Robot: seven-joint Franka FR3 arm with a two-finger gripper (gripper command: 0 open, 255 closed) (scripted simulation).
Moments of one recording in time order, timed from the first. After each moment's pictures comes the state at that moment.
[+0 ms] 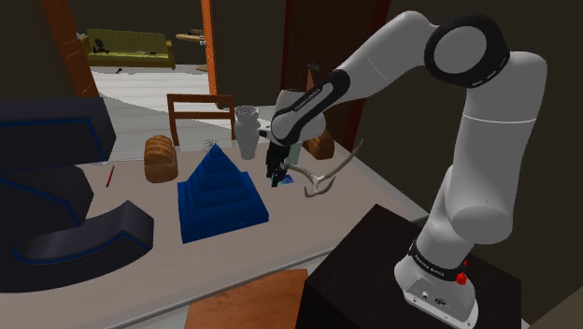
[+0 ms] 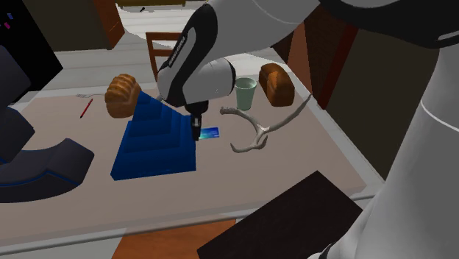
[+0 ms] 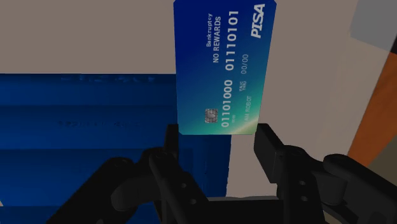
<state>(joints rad) 0.24 0.21 -0.10 -2.25 0.23 2.55 -1.19</state>
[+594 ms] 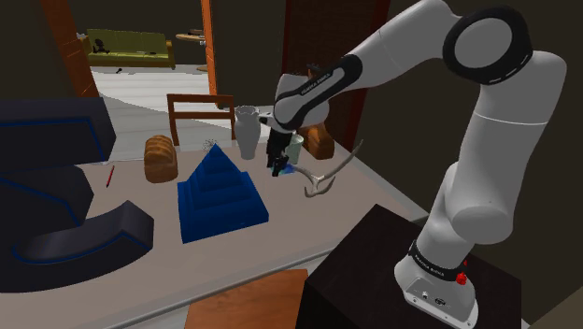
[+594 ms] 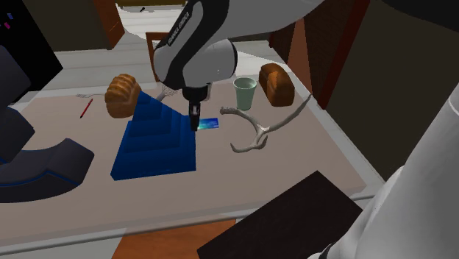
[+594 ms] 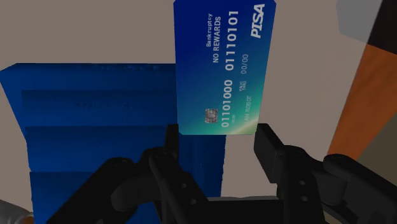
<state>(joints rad) 0.25 0.12 -0.11 -2.23 0.19 2.44 -1.15</state>
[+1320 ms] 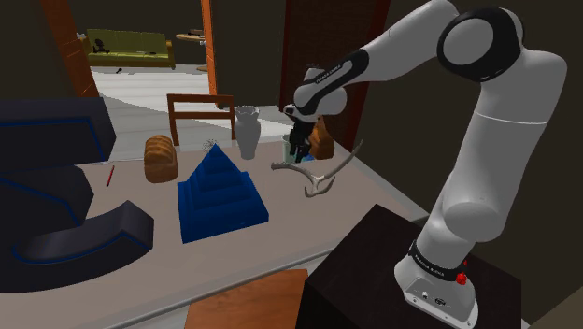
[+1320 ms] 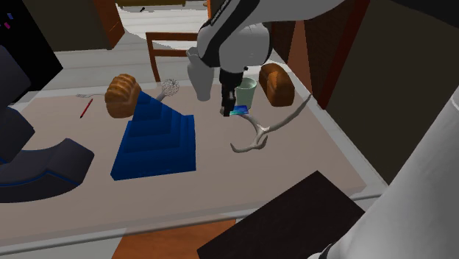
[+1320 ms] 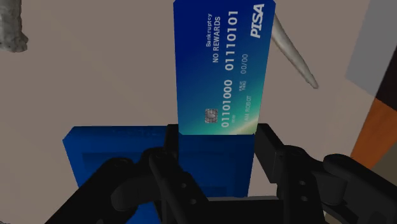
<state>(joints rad) 0.11 0.12 -0.22 -2.21 0.23 2.38 -1.41</state>
